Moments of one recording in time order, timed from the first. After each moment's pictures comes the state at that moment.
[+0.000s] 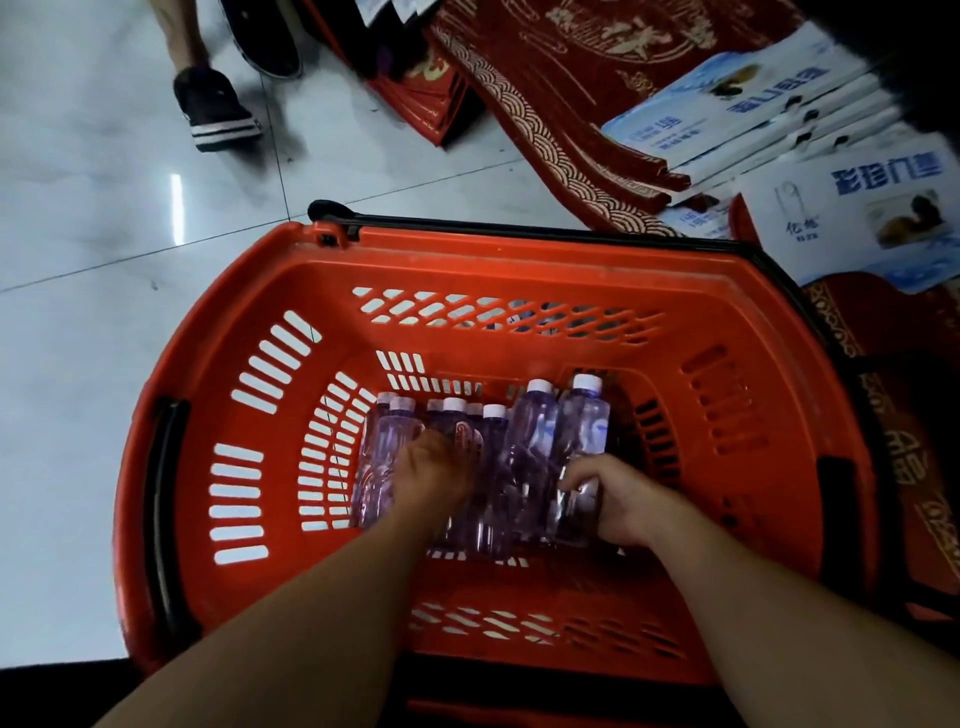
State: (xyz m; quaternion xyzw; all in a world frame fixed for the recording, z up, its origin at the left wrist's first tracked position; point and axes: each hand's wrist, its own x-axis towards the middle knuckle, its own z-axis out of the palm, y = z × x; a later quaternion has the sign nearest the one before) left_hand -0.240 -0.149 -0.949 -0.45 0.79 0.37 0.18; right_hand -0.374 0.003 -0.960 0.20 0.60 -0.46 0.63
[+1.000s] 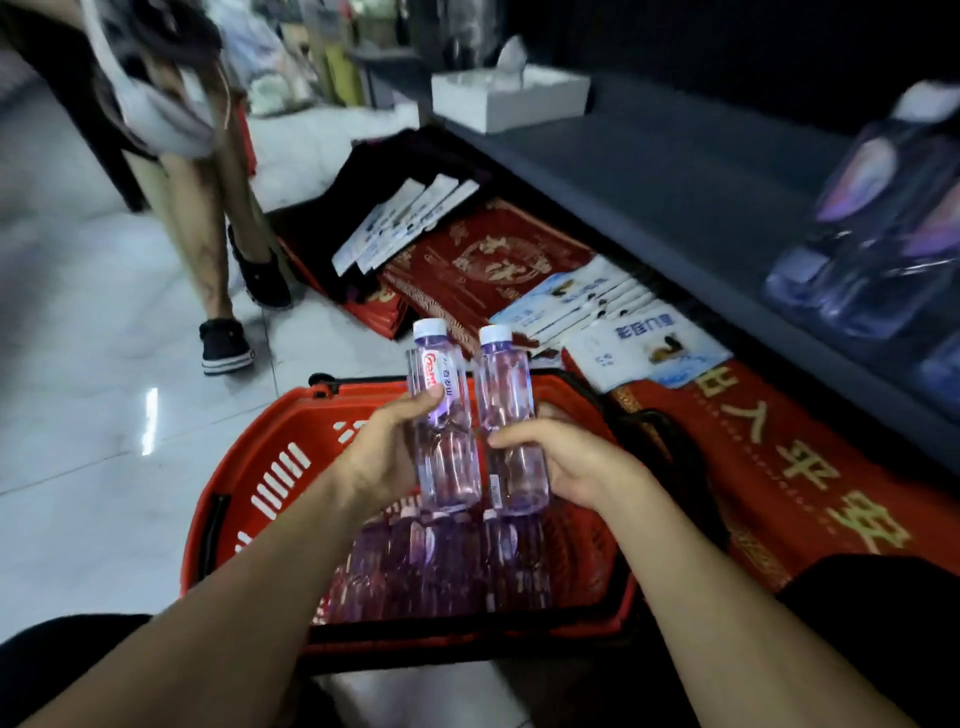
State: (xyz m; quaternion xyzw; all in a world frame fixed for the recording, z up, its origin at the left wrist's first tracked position) left_hand -0.253 -0.122 -0.715 -0.22 0.51 0.83 -0.03; right_hand -0.363 0.031 -0.721 -0.10 0.64 -0.59 0.48
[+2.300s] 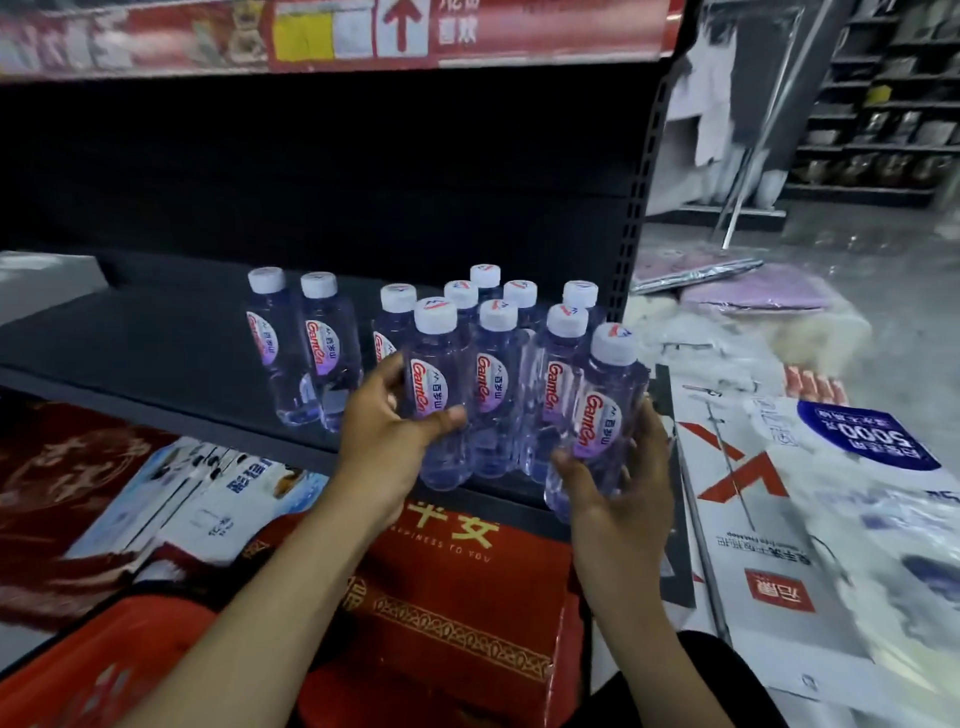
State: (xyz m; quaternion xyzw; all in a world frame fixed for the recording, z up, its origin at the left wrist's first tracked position) left_hand -0.411 0.226 -0.582 0.10 0.68 0.72 -0.07; right_hand -0.332 0.381 -0.630 0.09 0.70 -0.59 -0.40
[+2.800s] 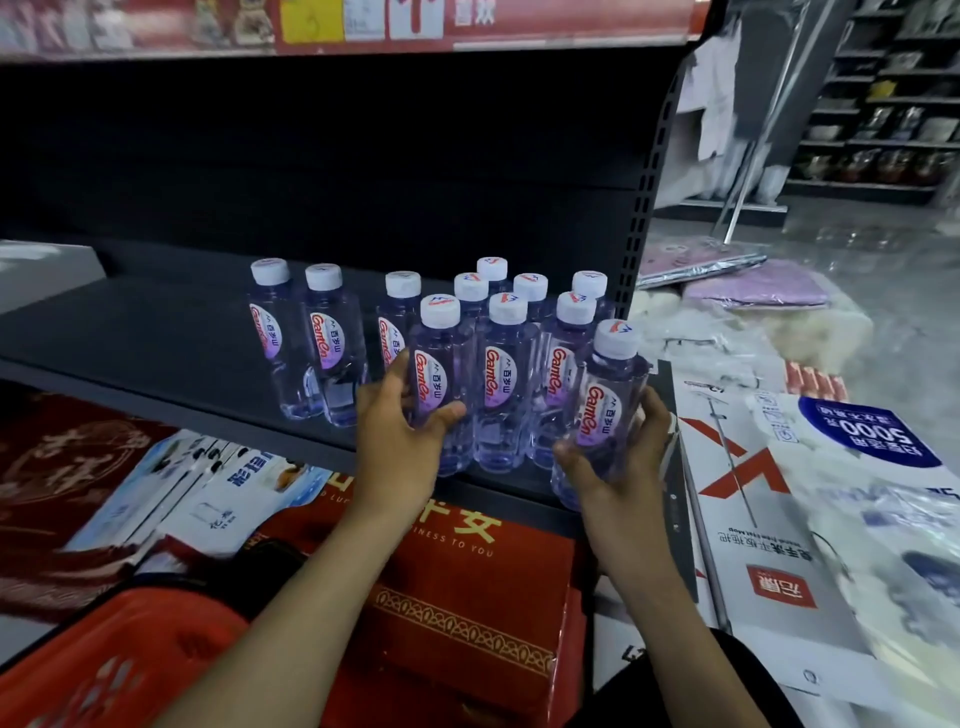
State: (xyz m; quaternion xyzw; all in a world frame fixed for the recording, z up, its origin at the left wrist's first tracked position) left_hand -0.415 0.231 -0.598 0.07 0.79 0.59 -0.14; right_hand -0.351 0.400 -0.639 0.03 0.73 -0.60 -0.32
